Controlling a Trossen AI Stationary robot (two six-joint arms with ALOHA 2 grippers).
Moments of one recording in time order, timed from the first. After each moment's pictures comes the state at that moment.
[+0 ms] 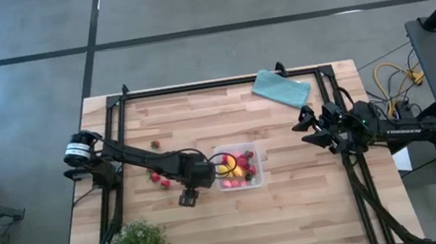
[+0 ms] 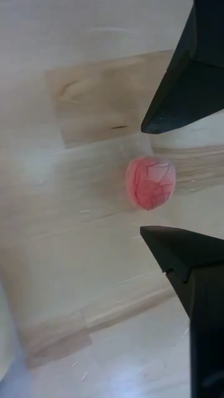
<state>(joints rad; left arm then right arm) -0.17 1.72 1.03 -0.63 0.01 0.11 -0.26 0.35 0.01 0.68 -0.44 0.58</state>
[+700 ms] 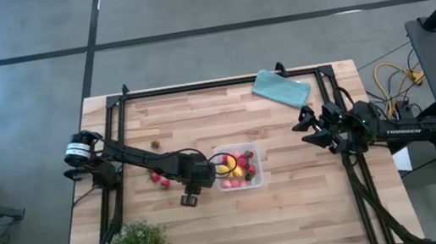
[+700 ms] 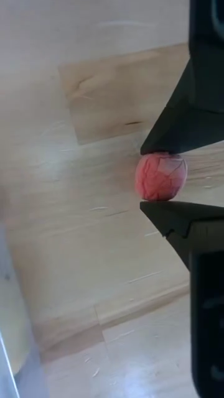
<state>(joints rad) -0.17 1.72 1.01 -0.57 0.00 0.11 -0.26 0.35 0.01 0.68 -0.44 0.58</state>
